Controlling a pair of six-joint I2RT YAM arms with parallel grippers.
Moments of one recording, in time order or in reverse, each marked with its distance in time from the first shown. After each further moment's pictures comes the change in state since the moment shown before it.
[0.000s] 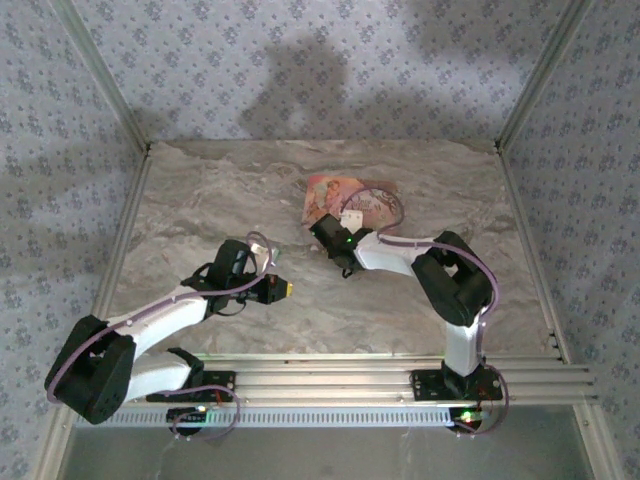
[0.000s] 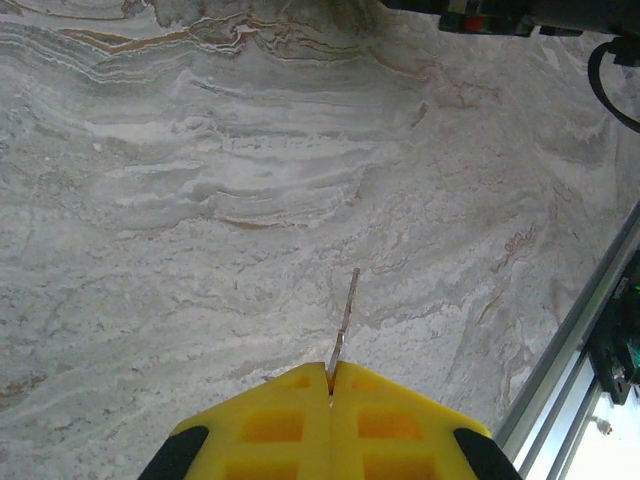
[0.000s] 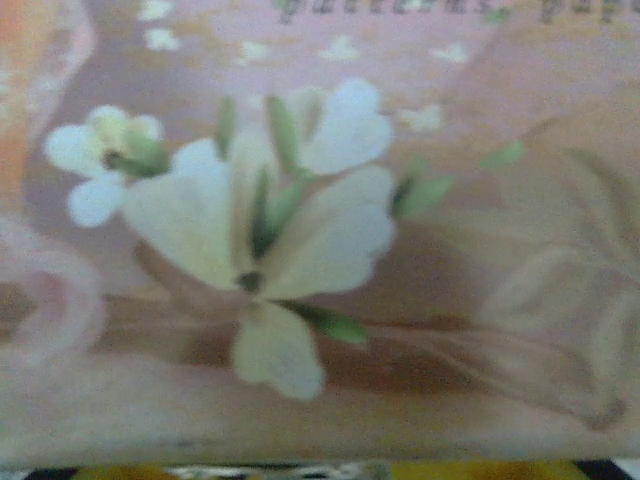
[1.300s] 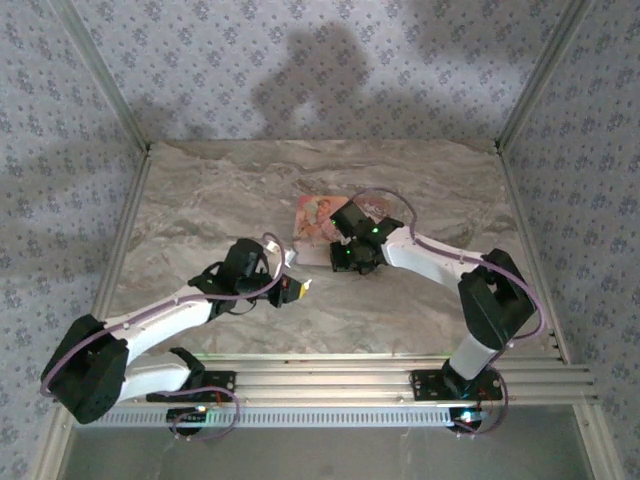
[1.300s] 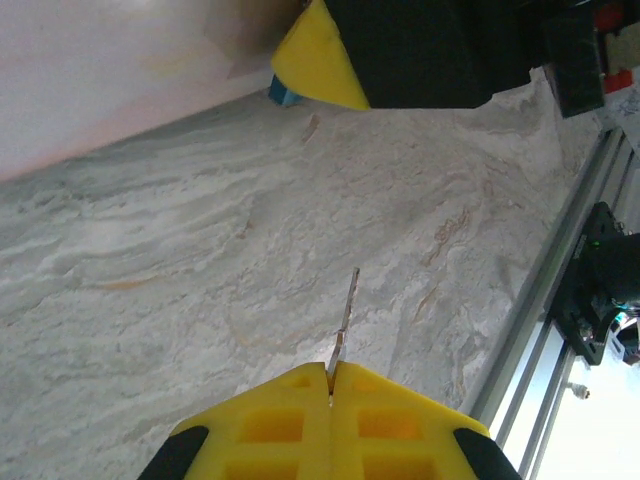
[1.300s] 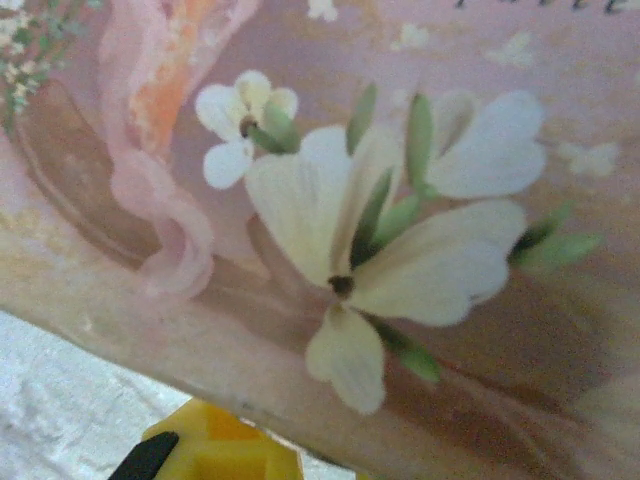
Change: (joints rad) left arm -0.137 -0.010 0.054 0.047 -0.023 0.057; right arm -0.056 -0.257 -0.022 -0.254 -0.600 -0.198
